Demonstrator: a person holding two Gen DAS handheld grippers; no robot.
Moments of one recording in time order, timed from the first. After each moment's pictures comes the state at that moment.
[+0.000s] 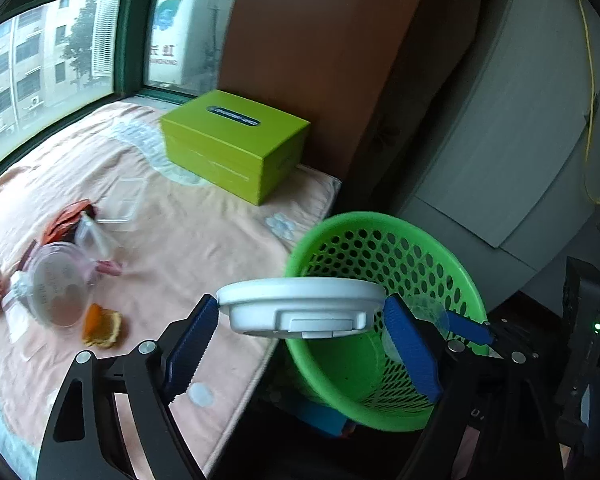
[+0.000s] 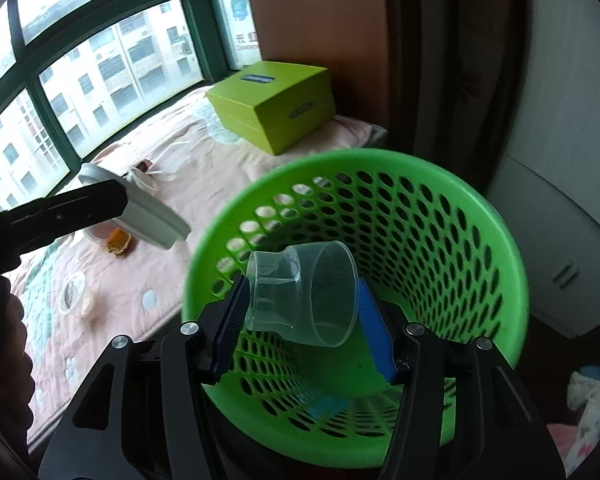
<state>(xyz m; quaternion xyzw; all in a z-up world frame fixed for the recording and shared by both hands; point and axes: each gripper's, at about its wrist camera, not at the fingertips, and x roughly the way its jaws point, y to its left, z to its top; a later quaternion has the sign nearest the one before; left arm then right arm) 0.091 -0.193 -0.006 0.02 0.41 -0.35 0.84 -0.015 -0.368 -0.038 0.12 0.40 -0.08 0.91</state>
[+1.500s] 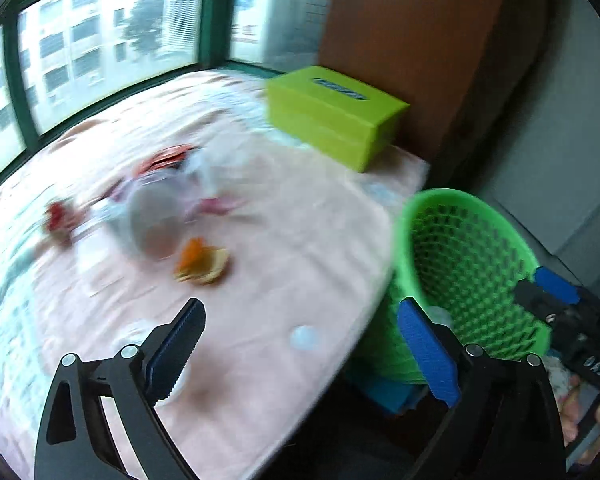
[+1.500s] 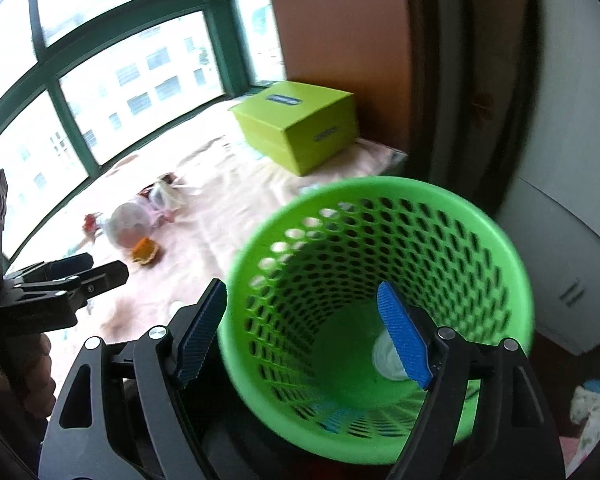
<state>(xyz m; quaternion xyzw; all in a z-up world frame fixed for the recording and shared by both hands) 0.089 -0.106 -0.038 0.02 0.44 -0.22 0.87 -0.004 -0.339 -0.012 0.10 0.37 -0.04 0.92</state>
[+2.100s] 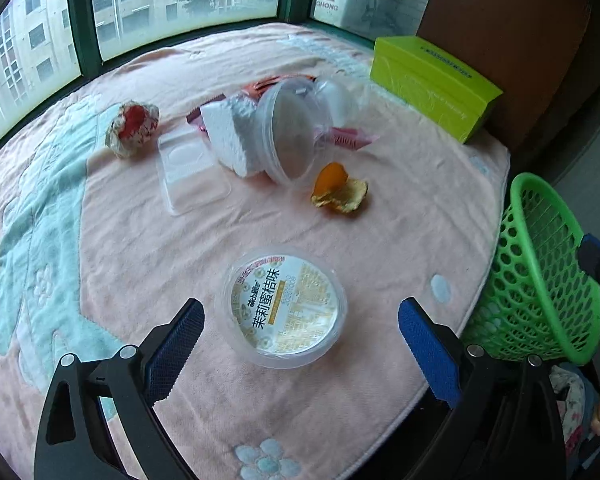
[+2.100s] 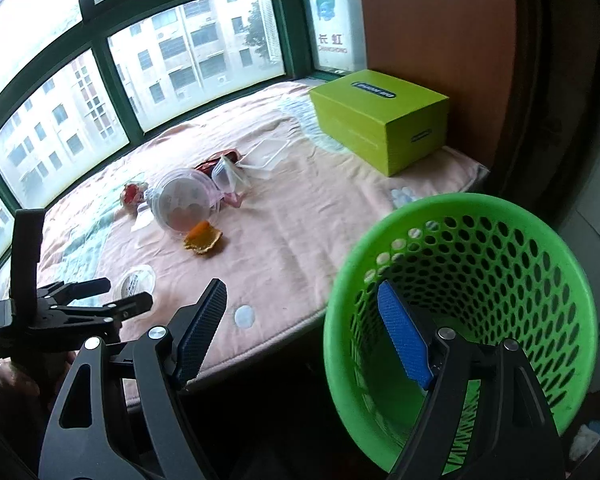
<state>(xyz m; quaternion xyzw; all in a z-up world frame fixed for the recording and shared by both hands) 0.100 -0.024 -0.099 0.00 0.50 -0.13 0.86 0.038 -0.274 -0.023 0.07 0.39 0.03 0.92</state>
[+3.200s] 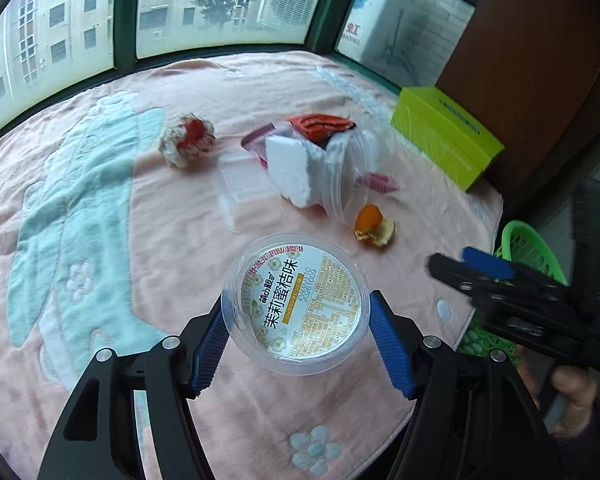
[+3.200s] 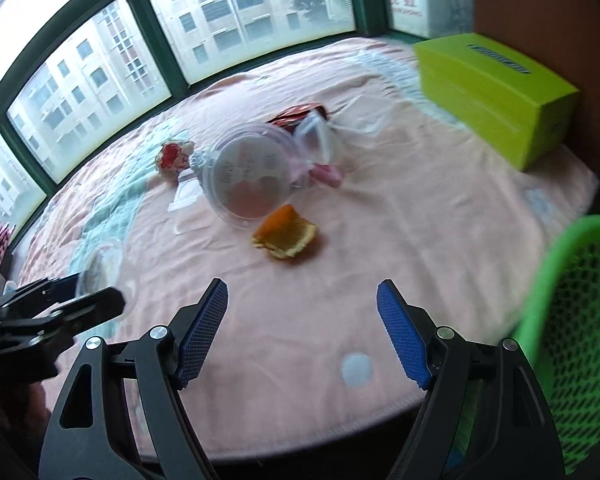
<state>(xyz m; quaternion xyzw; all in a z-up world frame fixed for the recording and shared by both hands) 0.096 0.044 -0.068 -0.07 0.46 -0.14 0.87 0.127 -0.180 -0.074 0.06 0.45 0.13 0.88</state>
